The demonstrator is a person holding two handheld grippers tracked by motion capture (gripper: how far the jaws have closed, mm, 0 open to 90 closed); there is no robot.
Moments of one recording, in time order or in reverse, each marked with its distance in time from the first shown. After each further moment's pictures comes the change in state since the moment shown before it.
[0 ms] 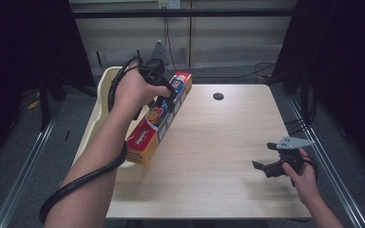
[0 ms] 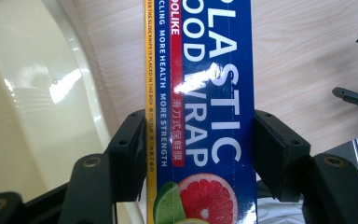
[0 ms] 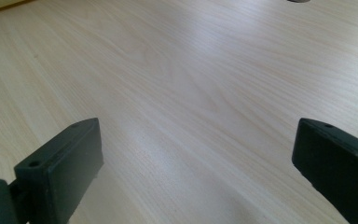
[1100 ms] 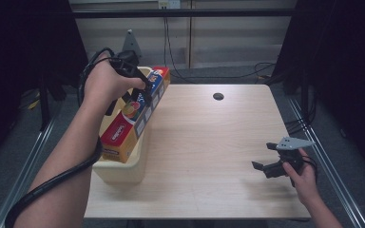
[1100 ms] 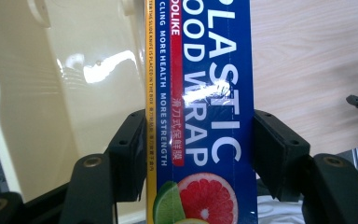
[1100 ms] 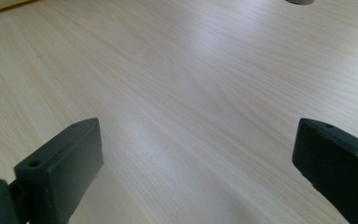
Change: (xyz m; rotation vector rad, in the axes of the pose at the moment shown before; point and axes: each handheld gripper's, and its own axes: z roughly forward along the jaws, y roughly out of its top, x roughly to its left) left arm 0.040 -0.018 -0.038 -0.034 0.031 -0.109; right arm 0.001 0.000 0.000 -0.009 0.009 -0.008
